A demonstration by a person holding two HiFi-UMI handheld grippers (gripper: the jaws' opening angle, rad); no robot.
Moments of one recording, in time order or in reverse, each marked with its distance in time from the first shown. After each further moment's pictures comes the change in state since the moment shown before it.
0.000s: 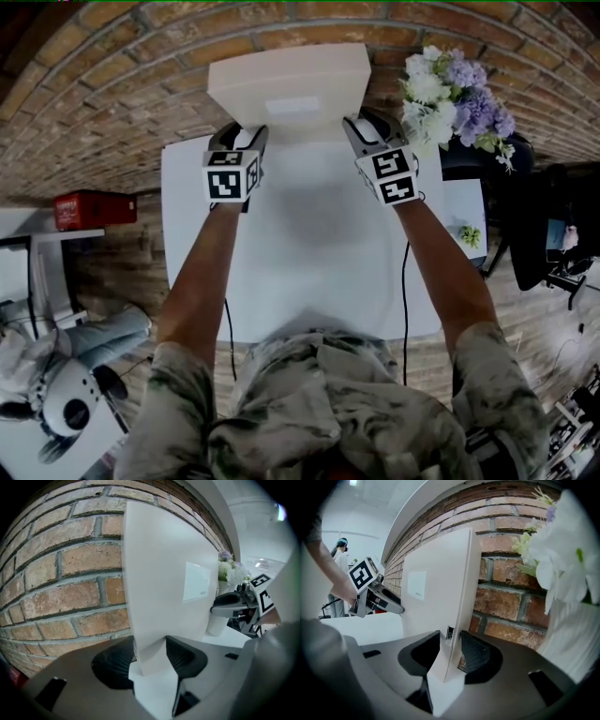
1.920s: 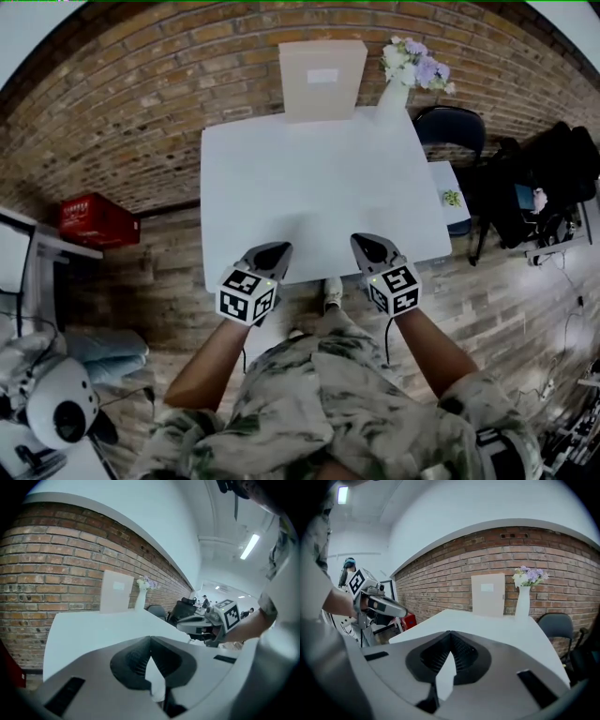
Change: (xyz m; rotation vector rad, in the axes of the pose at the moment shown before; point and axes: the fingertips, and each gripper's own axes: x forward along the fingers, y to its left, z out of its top) left arm -0.449 -0.134 -0.211 -0.039 -0.053 -0.490; right arm -0.341 0.389 -0.031 0.232 0.052 0.036
